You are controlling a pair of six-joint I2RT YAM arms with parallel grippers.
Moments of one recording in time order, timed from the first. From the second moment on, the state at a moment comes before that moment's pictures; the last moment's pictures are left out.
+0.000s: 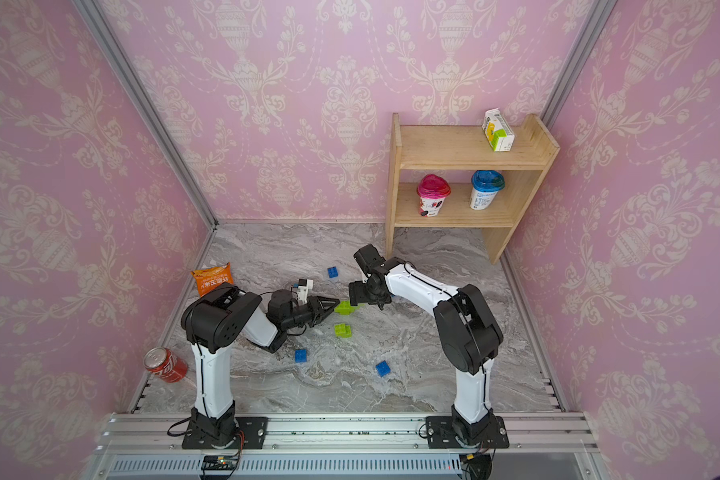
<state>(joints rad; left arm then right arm) -0.38 2.07 0.58 1.19 0.64 -1.23 0.57 1.90 1.41 -0.70 -0.10 0.44</state>
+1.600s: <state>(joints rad) -0.38 2.08 0.58 1.20 0.64 -1.24 0.49 1.91 1.24 -0.35 -0.44 0.63</state>
